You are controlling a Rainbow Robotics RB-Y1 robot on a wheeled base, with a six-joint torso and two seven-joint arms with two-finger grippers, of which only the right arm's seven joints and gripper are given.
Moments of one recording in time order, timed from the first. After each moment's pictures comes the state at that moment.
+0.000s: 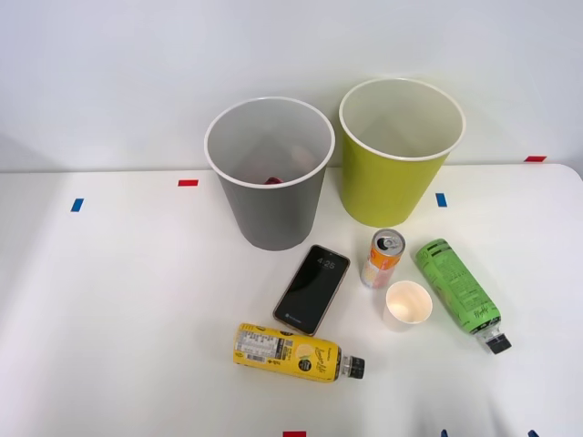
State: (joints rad) arm 1.03 -0.19 0.29 -1.78 -0.08 -0.81 1.67
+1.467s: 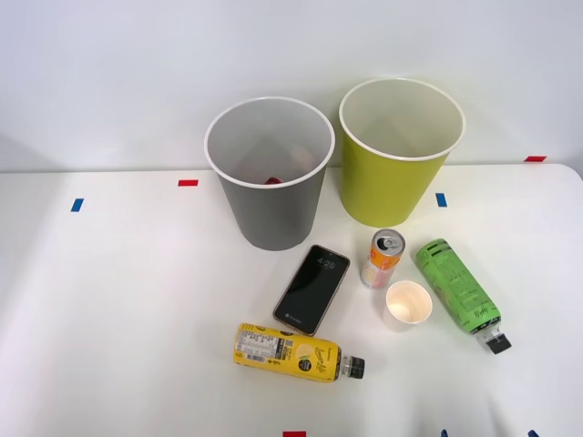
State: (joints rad) arm 1.03 -0.19 0.29 -1.78 -0.08 -0.81 1.67
